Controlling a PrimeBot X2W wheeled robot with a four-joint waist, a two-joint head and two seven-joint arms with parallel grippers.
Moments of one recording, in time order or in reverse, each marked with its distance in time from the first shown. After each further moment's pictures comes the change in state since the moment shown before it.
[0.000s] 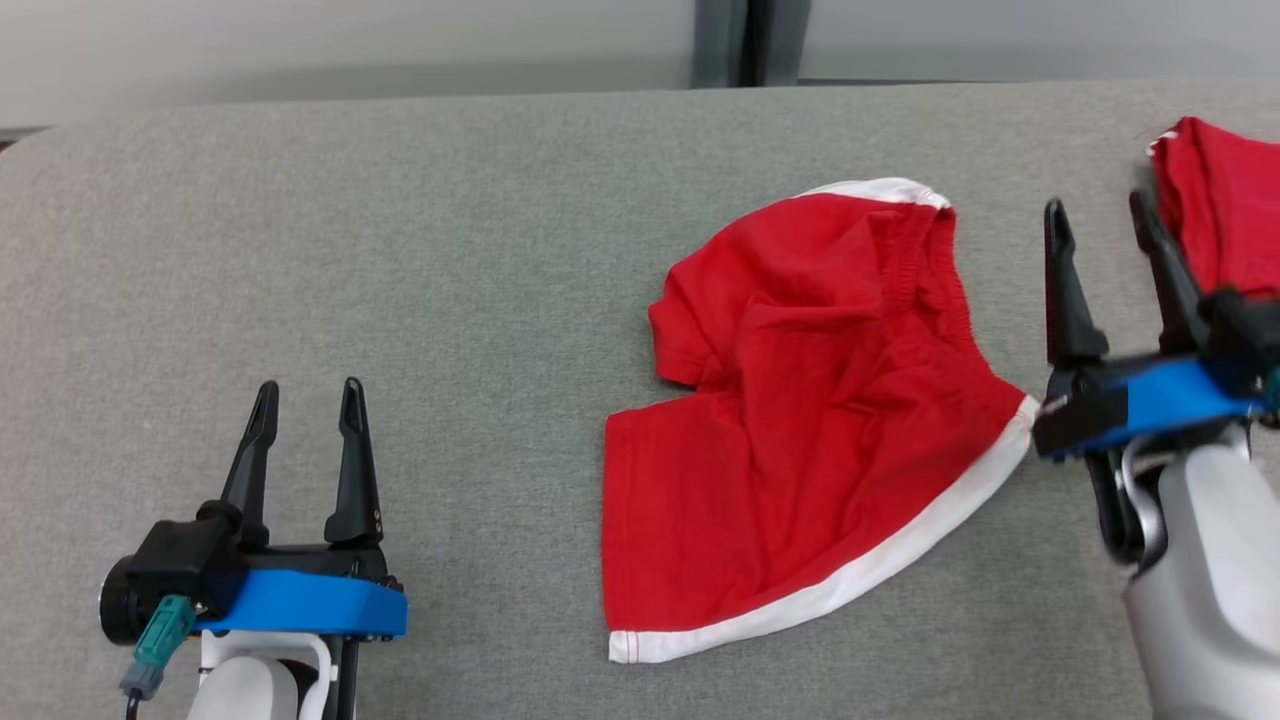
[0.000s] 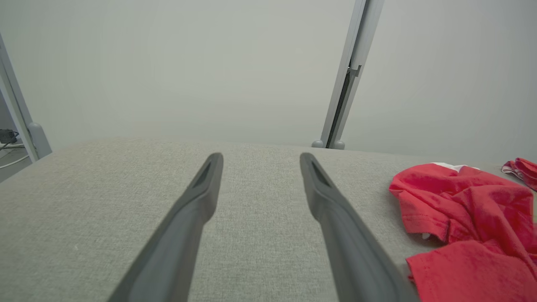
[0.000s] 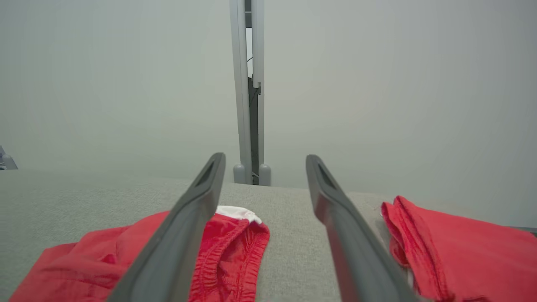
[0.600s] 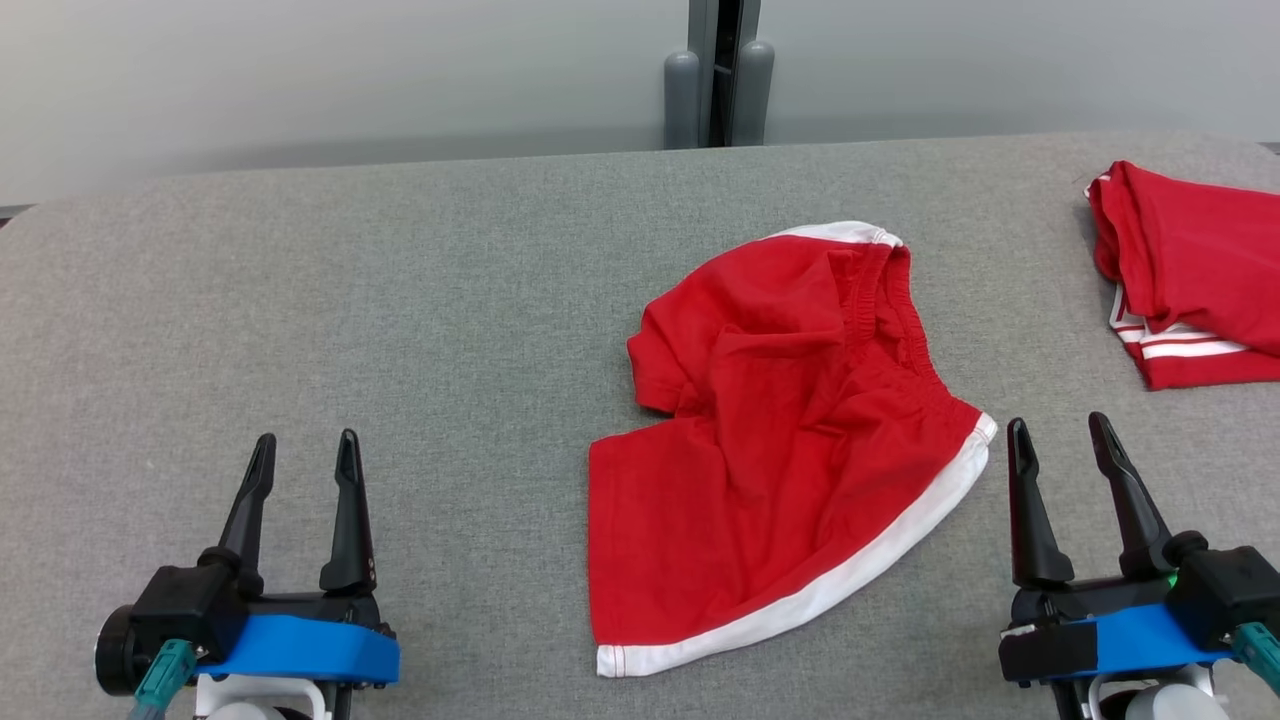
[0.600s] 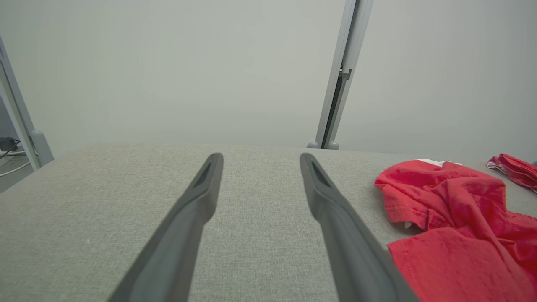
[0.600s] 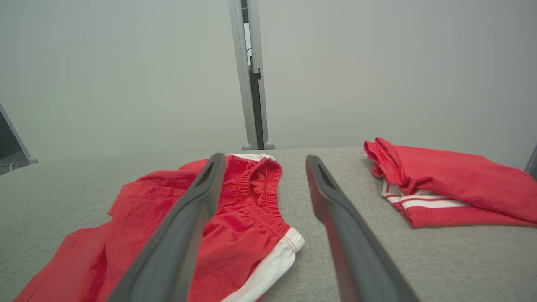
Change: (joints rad) left arm 0.075 0.000 0.023 -0.002 0.024 -0.012 0.000; right arm 0.472 0.137 -0.044 -0.365 -0.034 0.000 0.000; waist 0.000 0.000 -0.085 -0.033
